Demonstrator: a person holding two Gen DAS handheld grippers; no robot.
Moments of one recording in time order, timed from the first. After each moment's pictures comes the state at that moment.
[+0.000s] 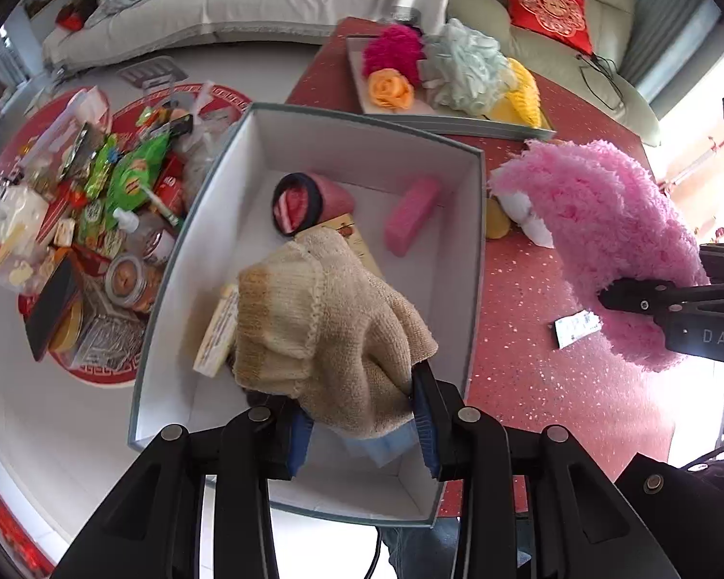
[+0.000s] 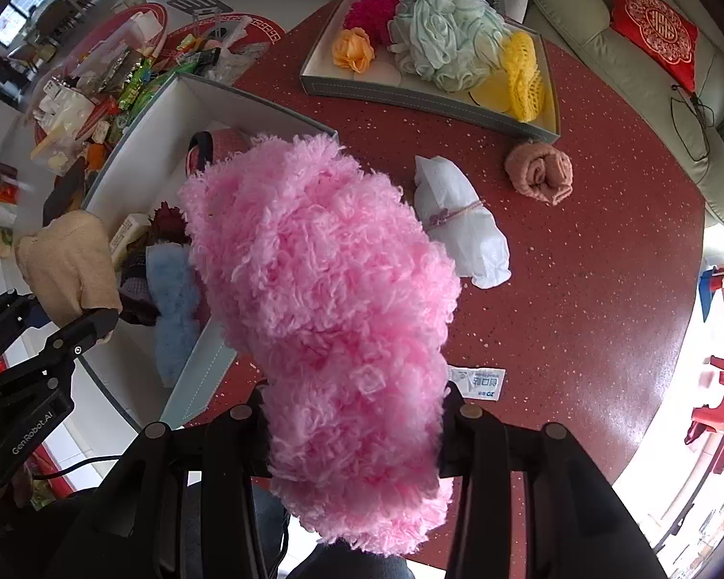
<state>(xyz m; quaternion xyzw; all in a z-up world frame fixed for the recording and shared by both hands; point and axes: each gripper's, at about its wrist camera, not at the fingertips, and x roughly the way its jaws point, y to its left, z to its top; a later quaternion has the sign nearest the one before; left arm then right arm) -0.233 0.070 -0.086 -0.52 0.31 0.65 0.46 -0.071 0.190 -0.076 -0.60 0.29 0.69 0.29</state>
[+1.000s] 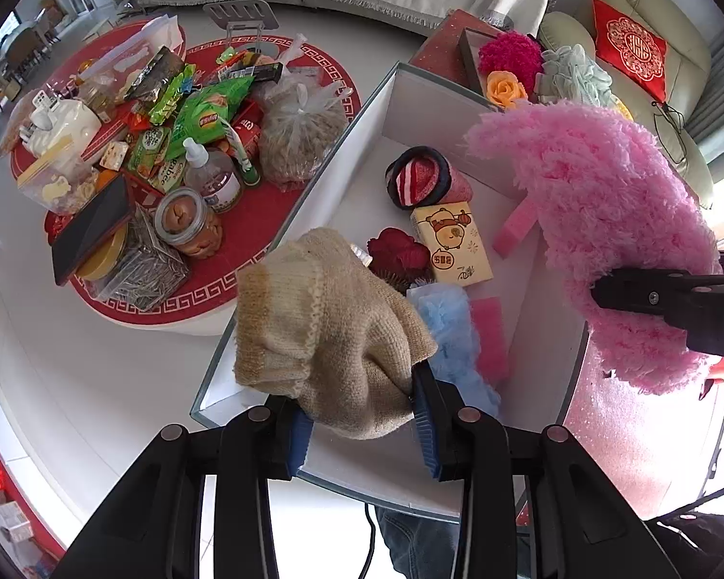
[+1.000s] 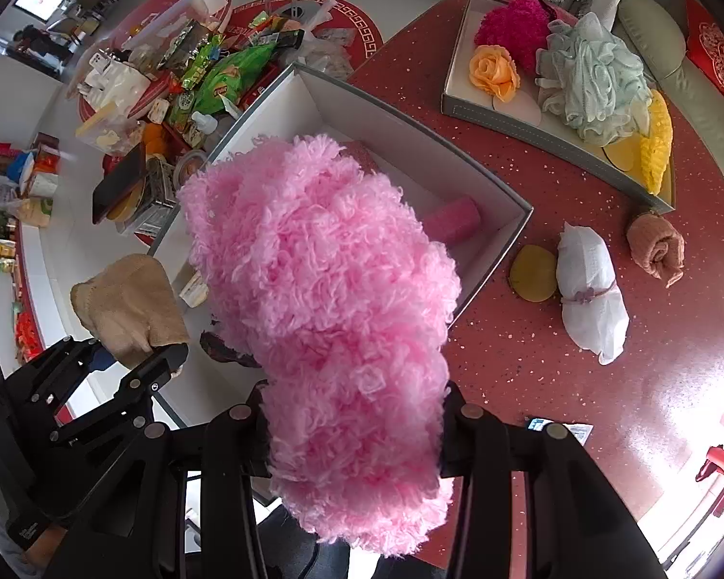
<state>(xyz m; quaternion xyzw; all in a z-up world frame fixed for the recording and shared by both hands) -0.294 0.036 -0.109 -0.57 0.27 0.68 0.38 -0.184 0.172 -0.083 -0.61 0.30 0.70 0.20</state>
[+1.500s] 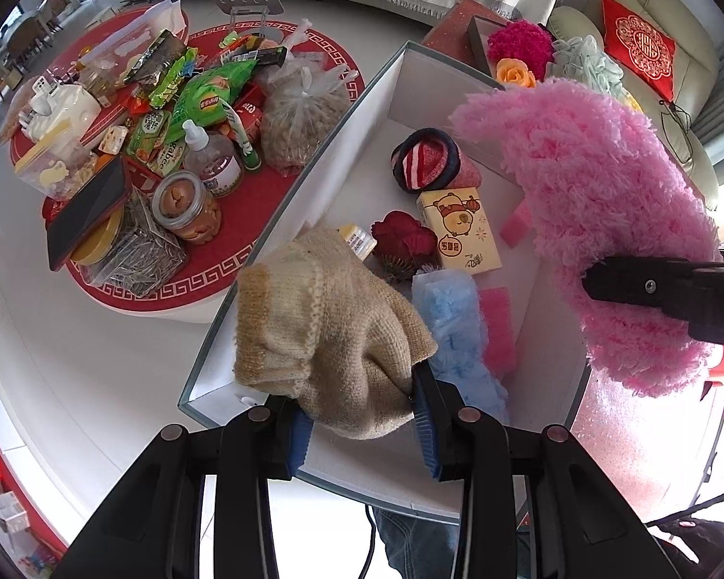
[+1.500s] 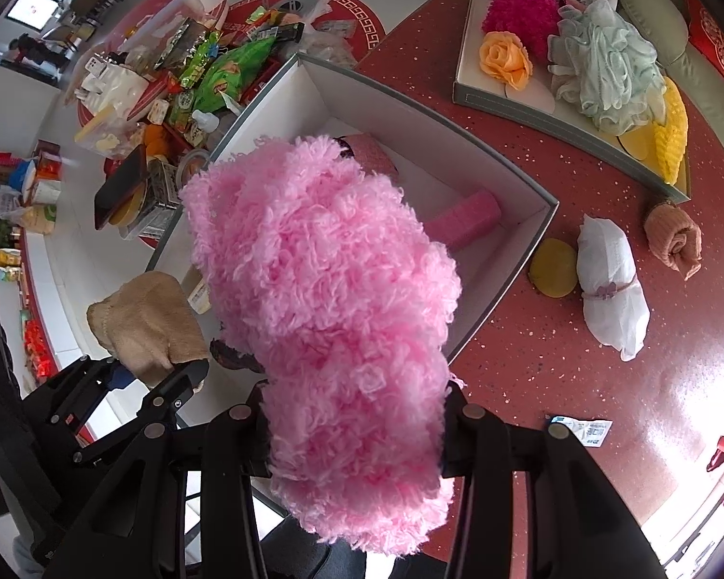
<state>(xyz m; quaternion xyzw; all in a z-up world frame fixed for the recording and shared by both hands) -0.294 0.038 -0.121 -0.58 0.27 0.67 0.36 -0.193 0.171 -0.094 -0.61 0.32 0.69 0.20</state>
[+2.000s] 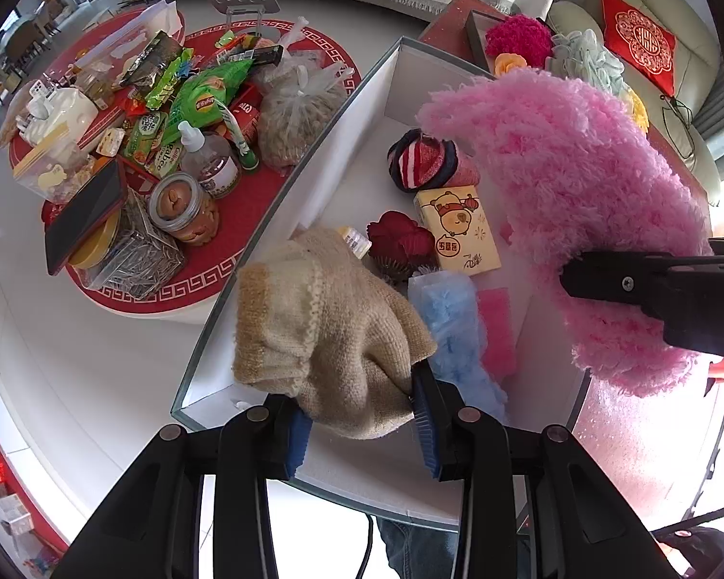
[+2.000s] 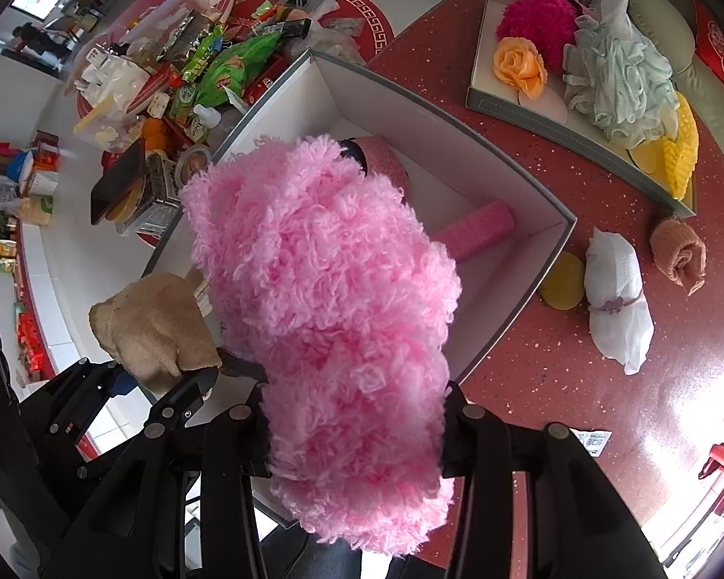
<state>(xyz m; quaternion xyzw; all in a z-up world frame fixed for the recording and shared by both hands) -0.293 0.043 -0.124 -0.58 0.28 0.67 0.36 -0.206 0.167 -0.099 -0.62 0.31 0.70 0.19</state>
